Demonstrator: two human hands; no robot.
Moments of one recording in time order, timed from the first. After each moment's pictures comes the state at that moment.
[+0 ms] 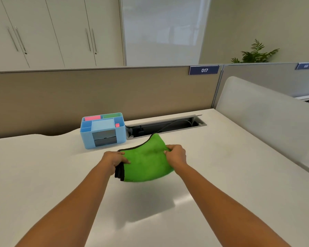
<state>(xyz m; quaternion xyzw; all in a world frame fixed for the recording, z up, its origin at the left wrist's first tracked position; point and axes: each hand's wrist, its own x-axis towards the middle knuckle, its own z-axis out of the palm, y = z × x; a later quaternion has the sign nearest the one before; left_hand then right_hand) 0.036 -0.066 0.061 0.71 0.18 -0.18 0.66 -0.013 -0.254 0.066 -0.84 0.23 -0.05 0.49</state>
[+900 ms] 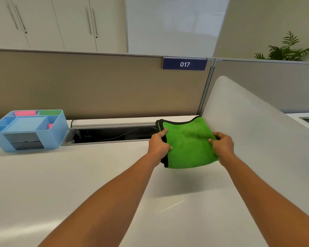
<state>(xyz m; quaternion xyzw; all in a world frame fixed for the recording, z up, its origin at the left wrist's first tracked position) 0.140 -0.493 0.058 0.75 0.02 -0.09 0.65 0.133 -0.685 0.058 -0.81 0.26 -0.15 0.51</state>
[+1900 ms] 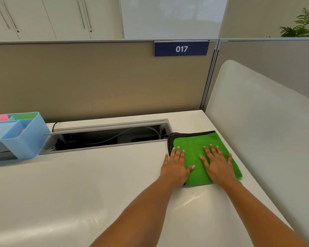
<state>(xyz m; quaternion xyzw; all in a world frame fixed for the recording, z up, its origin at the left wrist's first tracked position) 0.187 -0.568 -0.060 0.96 -0.20 -0.11 0.13 0.176 -0.727 -0.063 -0.99 0.08 0.01 0.08</state>
